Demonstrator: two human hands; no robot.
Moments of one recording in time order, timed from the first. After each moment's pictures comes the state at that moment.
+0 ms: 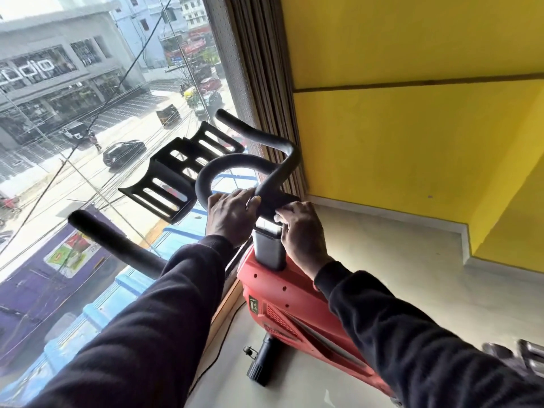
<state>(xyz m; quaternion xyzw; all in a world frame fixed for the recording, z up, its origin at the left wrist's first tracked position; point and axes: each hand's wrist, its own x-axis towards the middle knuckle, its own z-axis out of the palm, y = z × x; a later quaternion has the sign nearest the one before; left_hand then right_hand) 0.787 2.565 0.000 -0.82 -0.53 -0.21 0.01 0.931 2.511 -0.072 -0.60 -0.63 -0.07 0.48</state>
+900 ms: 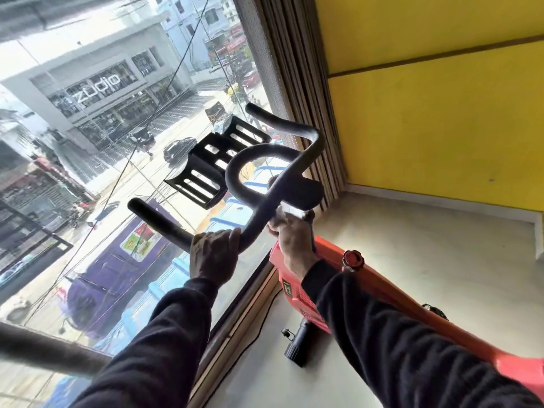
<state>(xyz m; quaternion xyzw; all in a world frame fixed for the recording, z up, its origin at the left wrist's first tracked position) 0.709 2.470 -0.014 -0.76 -0.61 -0.19 0.11 0.861 2.493 -0.061 -0.47 -0.29 0.55 0.63</state>
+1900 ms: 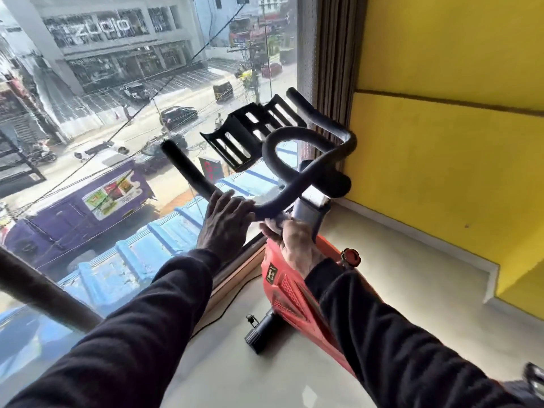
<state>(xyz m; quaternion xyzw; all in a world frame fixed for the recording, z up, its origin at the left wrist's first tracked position) 0.652 2.462 -0.052 -0.82 -0.48 -0.29 0.14 0.810 2.445 -0.049 -0.46 -0.22 0.65 0.56</state>
